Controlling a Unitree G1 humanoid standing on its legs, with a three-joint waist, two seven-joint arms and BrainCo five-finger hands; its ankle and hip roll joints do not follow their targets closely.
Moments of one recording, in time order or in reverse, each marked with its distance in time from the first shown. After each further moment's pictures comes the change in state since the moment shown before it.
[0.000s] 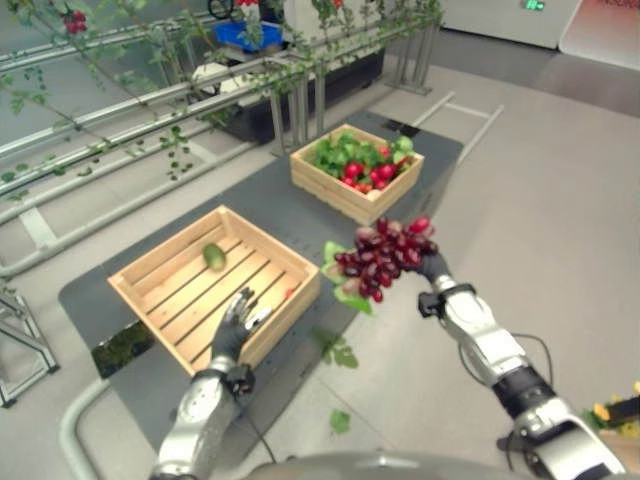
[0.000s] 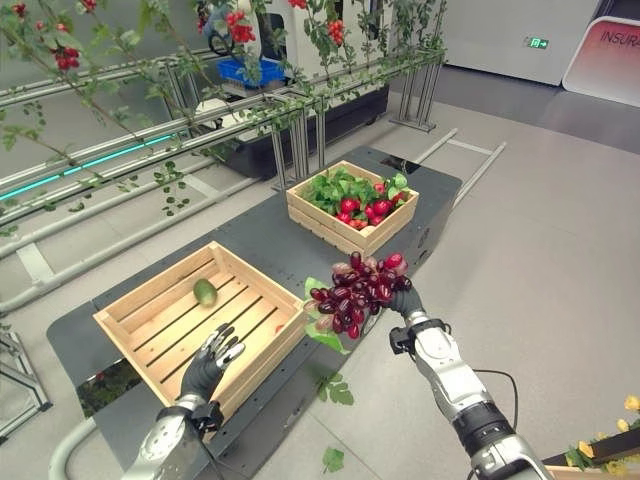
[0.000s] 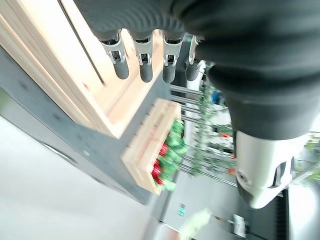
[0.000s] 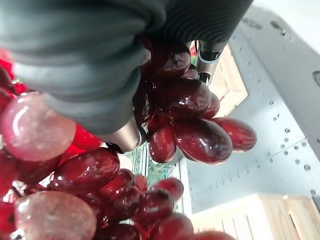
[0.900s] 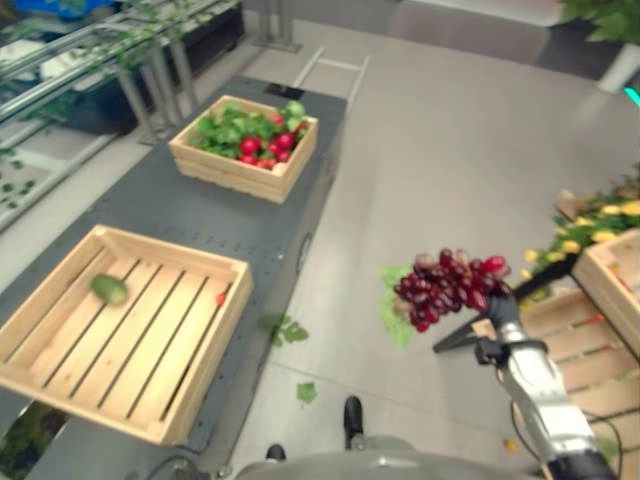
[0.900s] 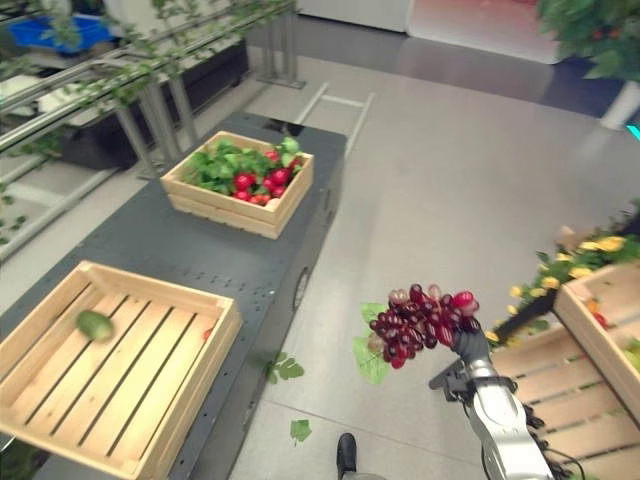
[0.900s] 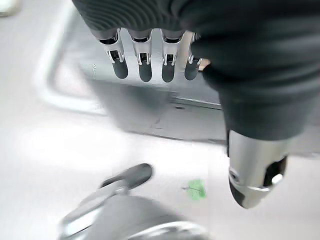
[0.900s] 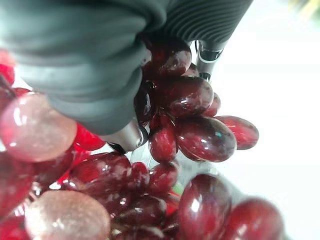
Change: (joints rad) left arm -0.113 -0.043 0.155 0.940 0.557 0.090 0.144; right arm 0.425 -0.032 -0.284 -0.252 -0.047 -0.058 -0.006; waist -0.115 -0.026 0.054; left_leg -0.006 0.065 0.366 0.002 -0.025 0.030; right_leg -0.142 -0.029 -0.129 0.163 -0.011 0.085
